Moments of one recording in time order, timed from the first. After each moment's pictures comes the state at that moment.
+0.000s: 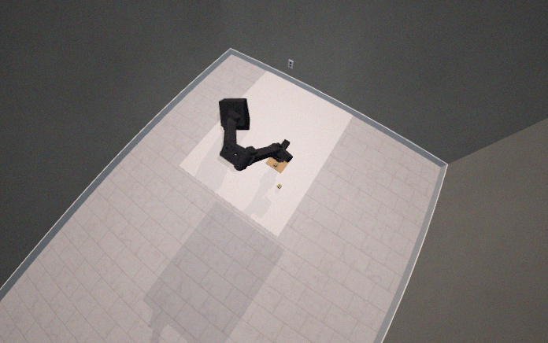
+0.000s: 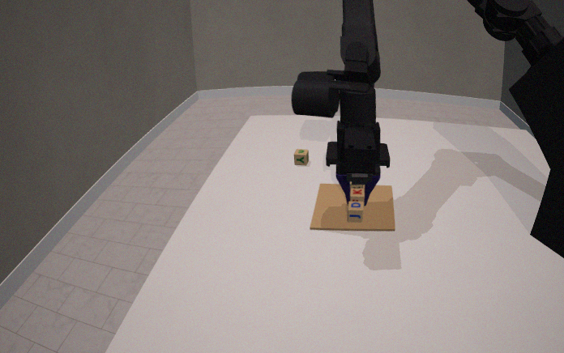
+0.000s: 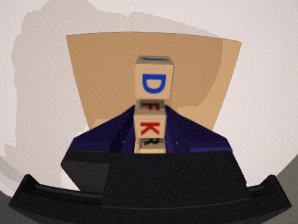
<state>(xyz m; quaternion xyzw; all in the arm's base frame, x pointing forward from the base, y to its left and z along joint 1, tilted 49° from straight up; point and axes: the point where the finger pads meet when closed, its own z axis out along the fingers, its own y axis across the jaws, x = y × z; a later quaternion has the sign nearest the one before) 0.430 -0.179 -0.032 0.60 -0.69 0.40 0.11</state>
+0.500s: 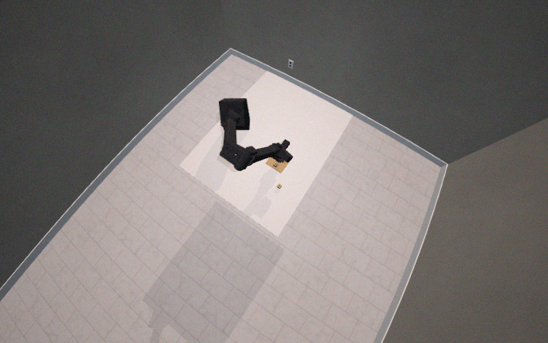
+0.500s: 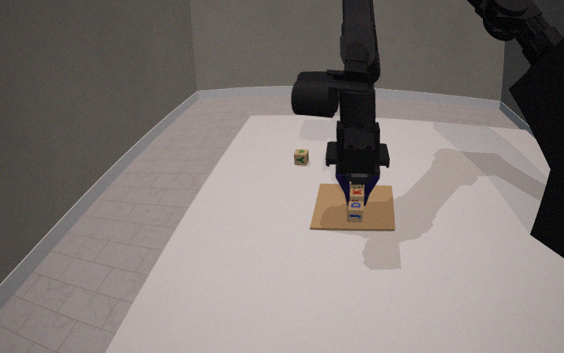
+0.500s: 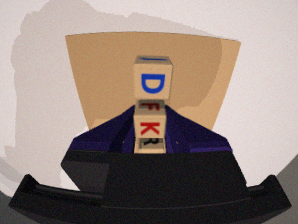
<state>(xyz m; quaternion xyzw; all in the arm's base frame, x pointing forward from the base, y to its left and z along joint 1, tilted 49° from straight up) 0.430 -0.179 -0.031 0.60 -0.69 0.40 0.11</state>
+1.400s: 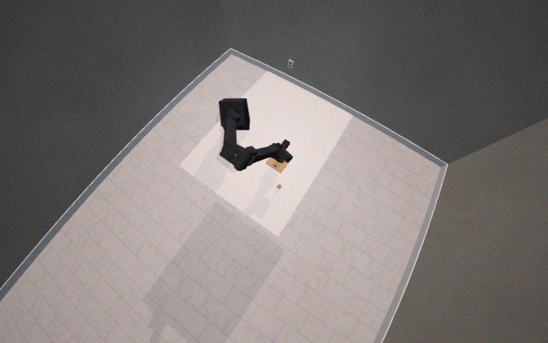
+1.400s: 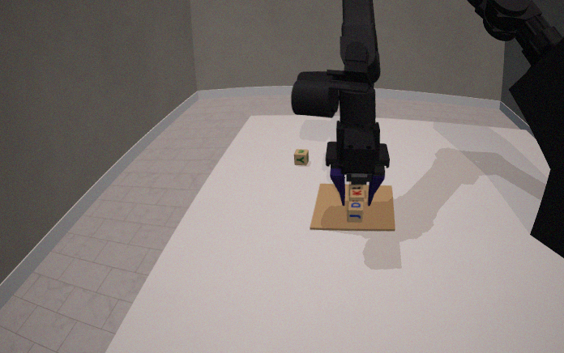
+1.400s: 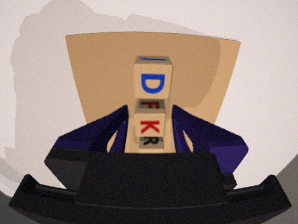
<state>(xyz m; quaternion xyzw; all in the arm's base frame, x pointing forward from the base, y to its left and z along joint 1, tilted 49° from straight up) 0.430 -0.179 -0.031 0.60 -0.69 0.40 0.11</state>
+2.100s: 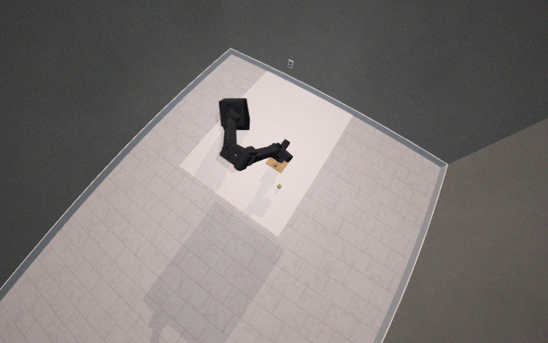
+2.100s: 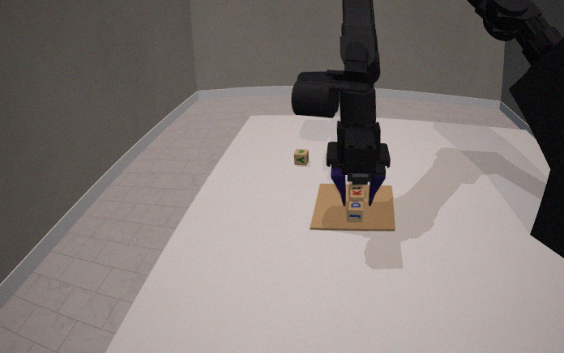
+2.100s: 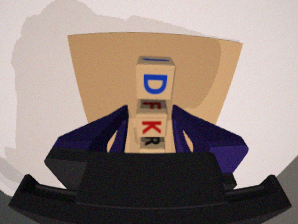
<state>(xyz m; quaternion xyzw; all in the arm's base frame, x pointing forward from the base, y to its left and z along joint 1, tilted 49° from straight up) 0.429 -0.179 -0.032 0.60 -0.69 0.40 0.12</state>
